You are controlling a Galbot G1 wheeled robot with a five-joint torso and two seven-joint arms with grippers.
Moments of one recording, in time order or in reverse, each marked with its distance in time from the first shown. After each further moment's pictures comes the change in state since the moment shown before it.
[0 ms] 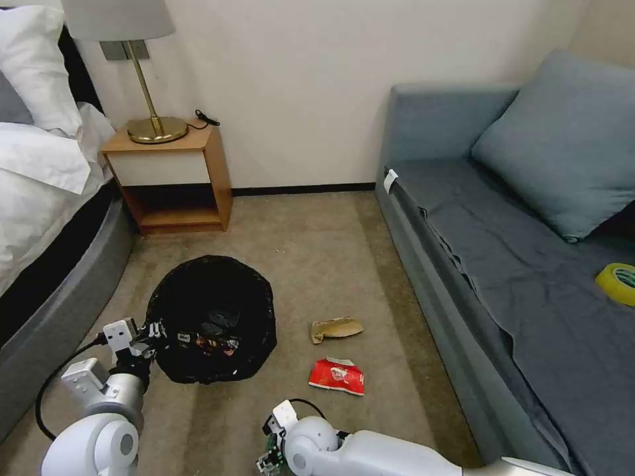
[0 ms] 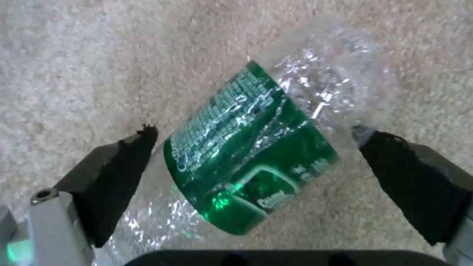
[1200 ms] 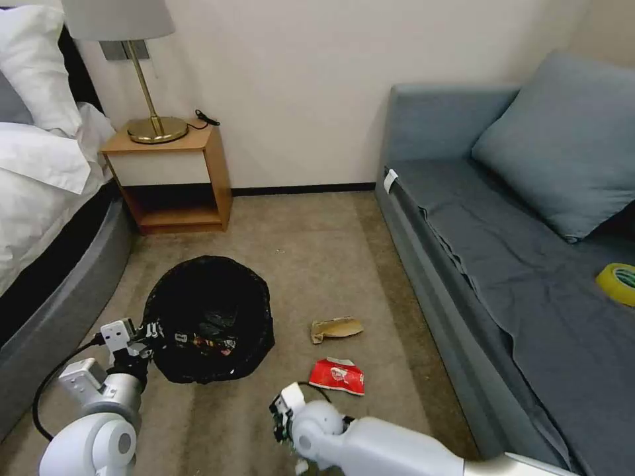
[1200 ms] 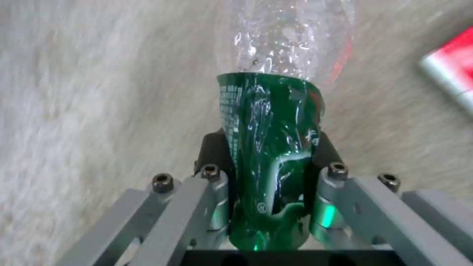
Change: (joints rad) left arm -0.011 0.010 -0.009 0.016 -0.002 0.001 0.001; right arm 0.037 -0.031 0.098 0.015 -0.021 0.045 -0.015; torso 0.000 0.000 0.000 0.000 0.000
